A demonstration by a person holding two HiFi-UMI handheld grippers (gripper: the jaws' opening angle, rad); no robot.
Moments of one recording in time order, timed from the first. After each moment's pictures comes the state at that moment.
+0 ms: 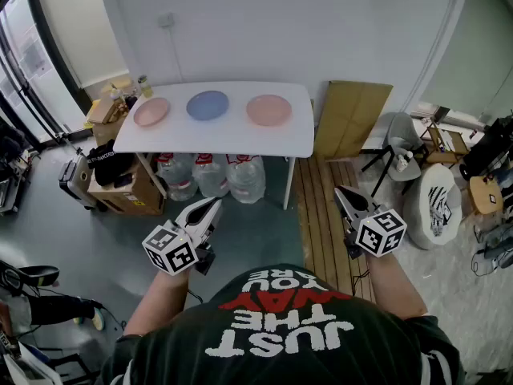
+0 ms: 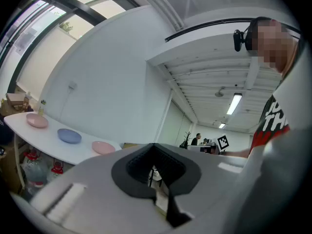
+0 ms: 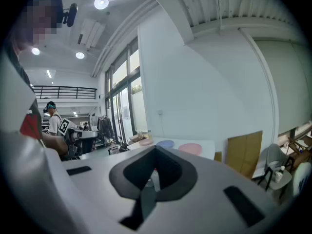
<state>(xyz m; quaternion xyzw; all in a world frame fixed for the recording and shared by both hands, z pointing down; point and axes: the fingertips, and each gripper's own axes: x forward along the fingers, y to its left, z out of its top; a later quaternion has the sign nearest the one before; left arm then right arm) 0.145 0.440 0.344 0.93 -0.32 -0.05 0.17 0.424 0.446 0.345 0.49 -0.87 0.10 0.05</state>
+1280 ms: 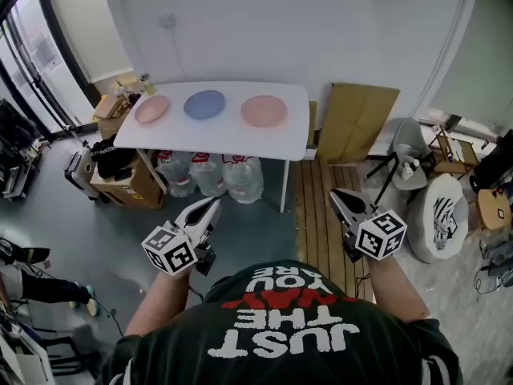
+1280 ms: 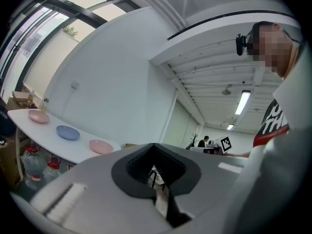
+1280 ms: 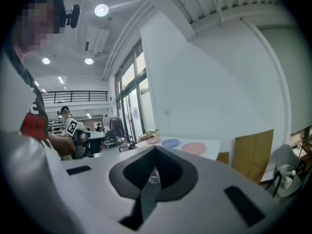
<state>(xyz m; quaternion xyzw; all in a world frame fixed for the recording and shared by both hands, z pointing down) 0.227 0.438 0.346 0.92 -0.36 -0.06 0.18 0.490 0.434 0.348 0.42 -0.90 0.11 0.05</state>
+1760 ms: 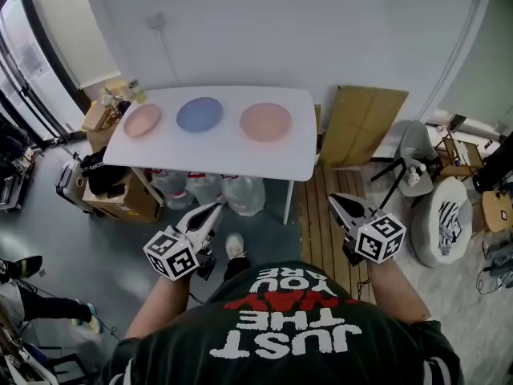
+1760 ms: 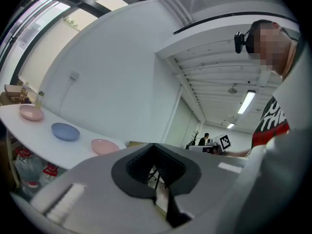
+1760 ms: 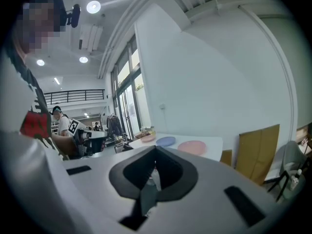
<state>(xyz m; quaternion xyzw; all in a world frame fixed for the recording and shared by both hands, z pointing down) 0.213 0.305 0.389 0.92 -0.34 -0.04 0.19 0.471 0.308 0.391 0.42 -0.90 0.13 0.06</state>
